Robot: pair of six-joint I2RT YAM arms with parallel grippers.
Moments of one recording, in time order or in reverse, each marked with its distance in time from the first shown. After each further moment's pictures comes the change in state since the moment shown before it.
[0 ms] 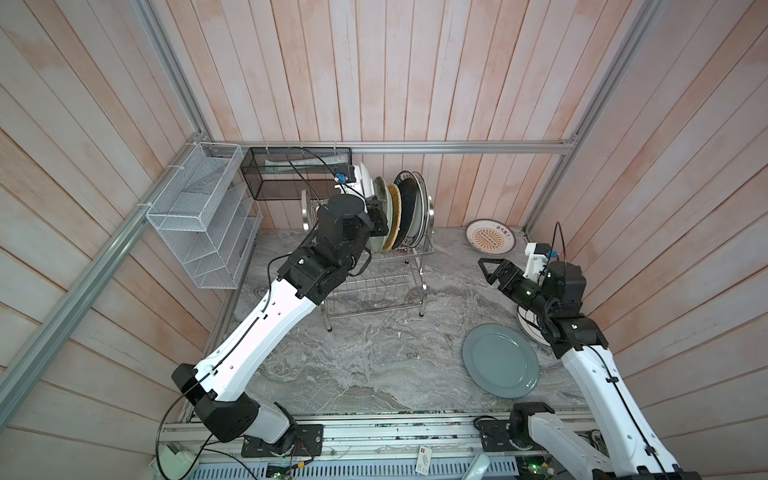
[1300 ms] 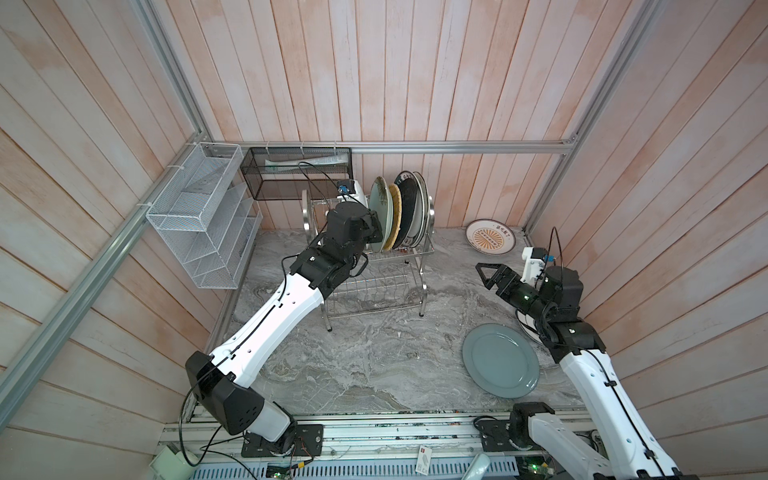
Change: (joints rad) left arm 0.080 0.054 -0.109 0.045 0.039 -0.001; right arm 0.007 -0.024 -0.041 0.014 -0.008 -0.006
